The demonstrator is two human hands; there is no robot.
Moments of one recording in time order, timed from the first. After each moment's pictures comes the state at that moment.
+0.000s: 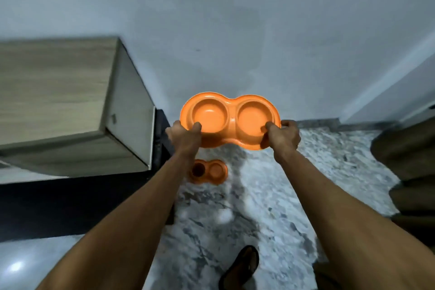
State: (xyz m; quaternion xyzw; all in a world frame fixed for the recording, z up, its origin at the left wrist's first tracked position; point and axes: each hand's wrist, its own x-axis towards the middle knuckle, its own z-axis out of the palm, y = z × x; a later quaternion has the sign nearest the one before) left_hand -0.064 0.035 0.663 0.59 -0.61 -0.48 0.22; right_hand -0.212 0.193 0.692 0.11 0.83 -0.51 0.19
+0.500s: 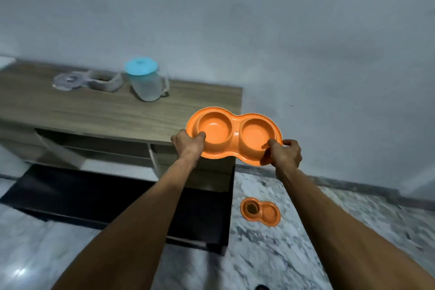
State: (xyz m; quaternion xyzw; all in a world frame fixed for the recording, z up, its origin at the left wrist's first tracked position) left_hand 0.249 -0.131 0.800 0.63 -0.55 -0.45 0.31; right_hand 0.083 0.012 0.809 -0.01 0.82 -0.54 0.20
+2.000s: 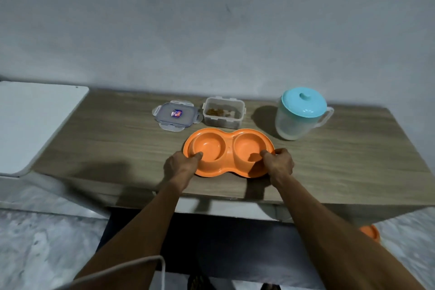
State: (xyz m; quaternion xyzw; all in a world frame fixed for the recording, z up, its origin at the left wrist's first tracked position) left_hand 0.608 -0.628 0.738 0.67 -0.60 -0.42 0.13; right_hand 0.418 -0.494 0.742 0.01 0.87 -0.44 0.23
